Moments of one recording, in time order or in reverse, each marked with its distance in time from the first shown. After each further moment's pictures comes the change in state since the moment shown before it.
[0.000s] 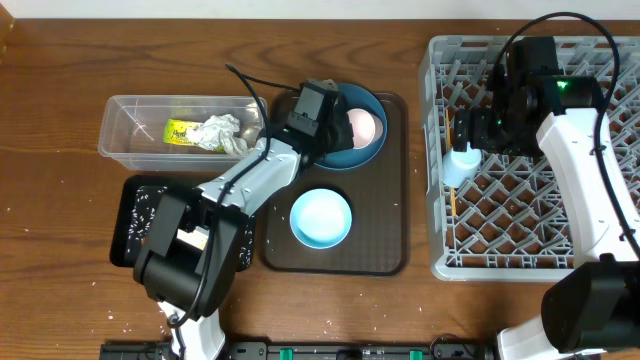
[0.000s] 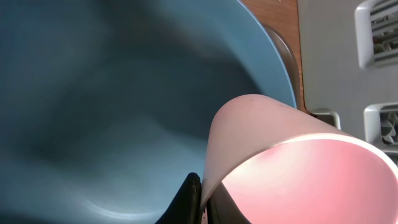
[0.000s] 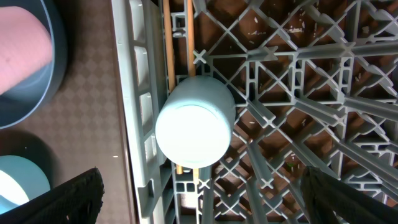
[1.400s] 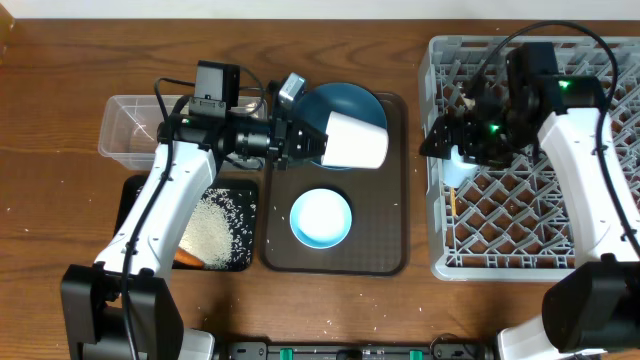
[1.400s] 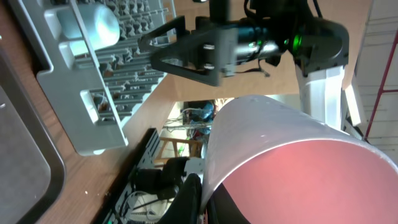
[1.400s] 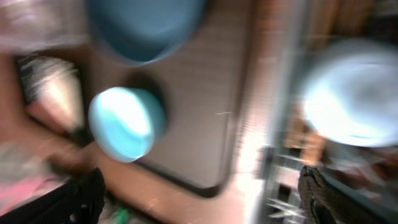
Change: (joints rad) left arm 0.296 -0.318 0.001 -0.442 1.258 0.164; right arm -0.018 -0.001 0.005 -0.117 -0.512 -0.105
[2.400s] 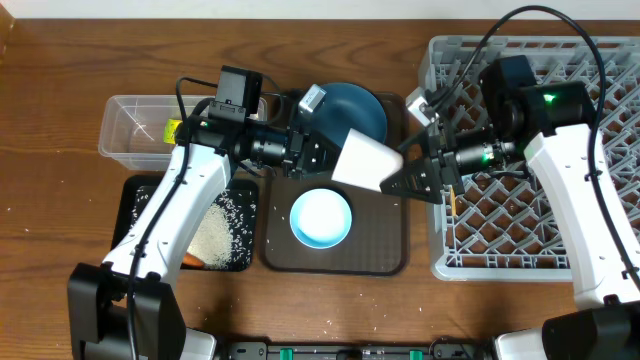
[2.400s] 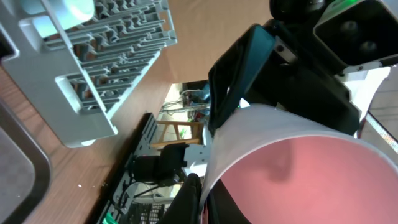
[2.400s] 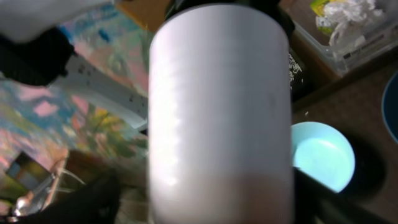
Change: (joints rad) left arm -0.082 0.000 0.000 -0.032 0.018 0.077; right arm 0.153 -0.094 0.019 -0.215 -0.641 -0.757
